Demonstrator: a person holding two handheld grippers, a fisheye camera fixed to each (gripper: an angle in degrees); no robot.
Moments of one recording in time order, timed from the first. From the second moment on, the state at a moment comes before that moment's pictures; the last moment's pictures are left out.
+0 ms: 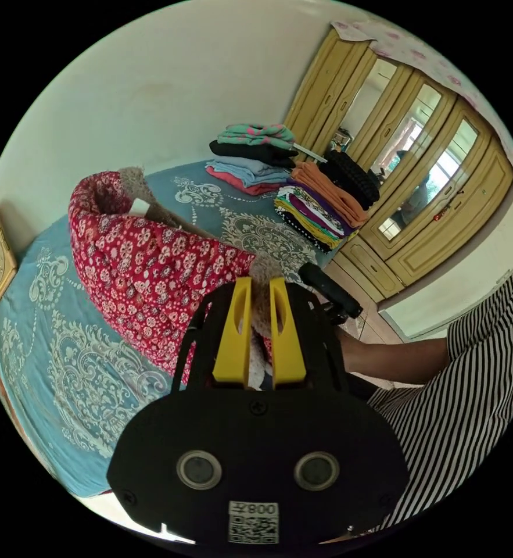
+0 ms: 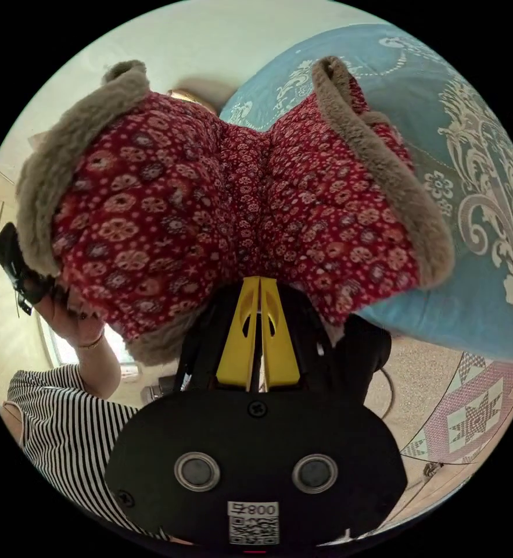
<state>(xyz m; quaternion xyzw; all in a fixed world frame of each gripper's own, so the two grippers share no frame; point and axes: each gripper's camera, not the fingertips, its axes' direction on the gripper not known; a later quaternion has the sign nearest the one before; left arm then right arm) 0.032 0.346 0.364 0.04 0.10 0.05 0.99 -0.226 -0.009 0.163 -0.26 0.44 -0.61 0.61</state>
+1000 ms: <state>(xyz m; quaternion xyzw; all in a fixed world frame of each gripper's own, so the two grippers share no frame) -0.013 0.151 0.511 -0.02 0.05 -0.01 1.00 -0.372 -0.036 0.093 -0.33 0.34 -0.65 0.60</state>
